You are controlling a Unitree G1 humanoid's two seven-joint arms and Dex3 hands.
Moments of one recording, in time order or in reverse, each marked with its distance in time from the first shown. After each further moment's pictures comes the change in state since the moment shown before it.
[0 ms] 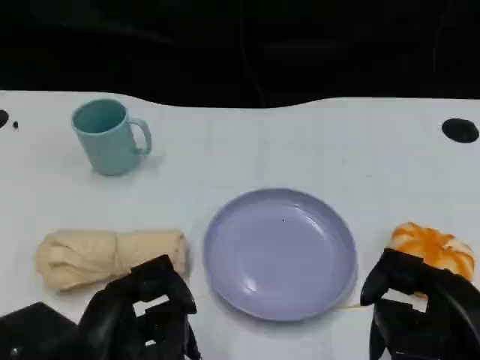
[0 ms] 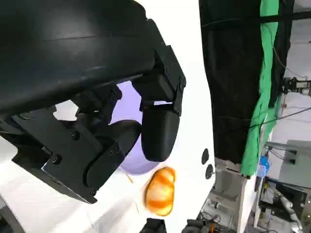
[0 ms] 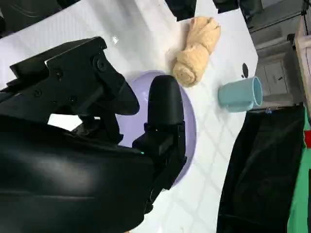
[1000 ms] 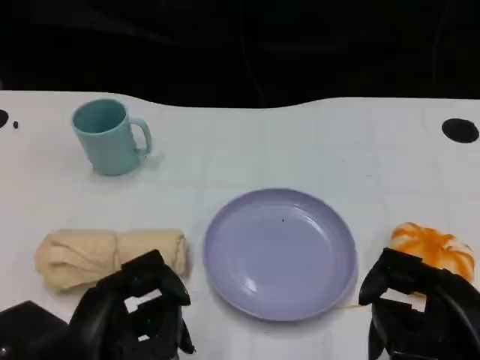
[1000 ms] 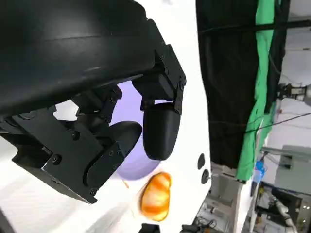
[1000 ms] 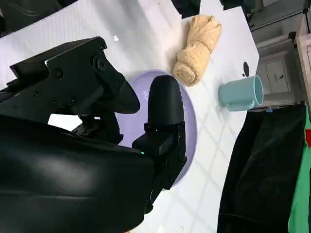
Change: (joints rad) left arm -0.007 -0.010 0.035 0.003 -0.008 -0.021 0.000; right arm -0.001 0.002 0.010 -0.004 -0.005 0.000 -0.014
